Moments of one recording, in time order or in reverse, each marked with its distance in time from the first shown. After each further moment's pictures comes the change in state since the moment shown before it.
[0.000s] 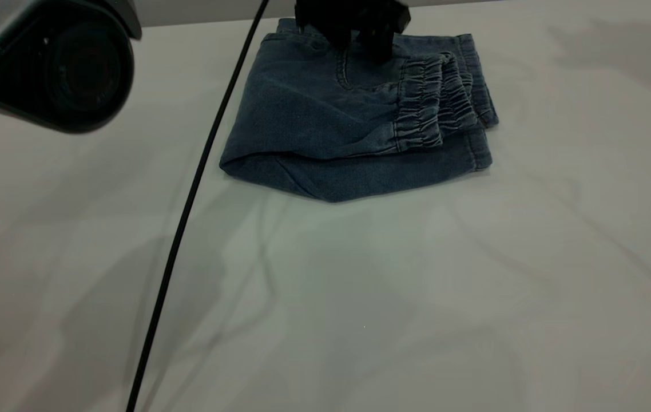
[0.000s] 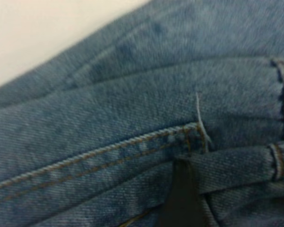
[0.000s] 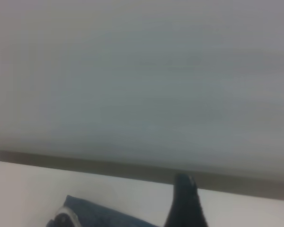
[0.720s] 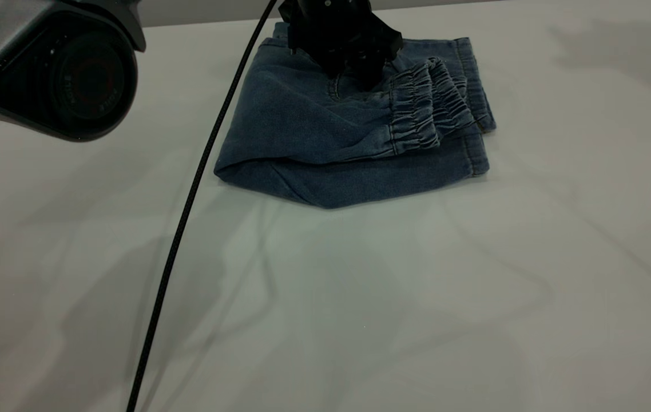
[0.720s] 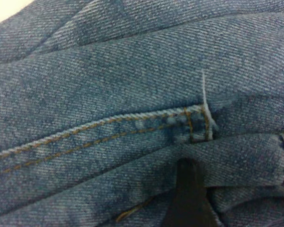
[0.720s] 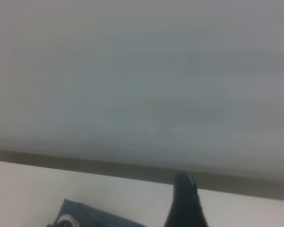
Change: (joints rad) left arm 0.001 0.005 0.010 0.000 0.090 -0.015; right arm 0.000 0.000 0.000 0.002 0.000 -0.002
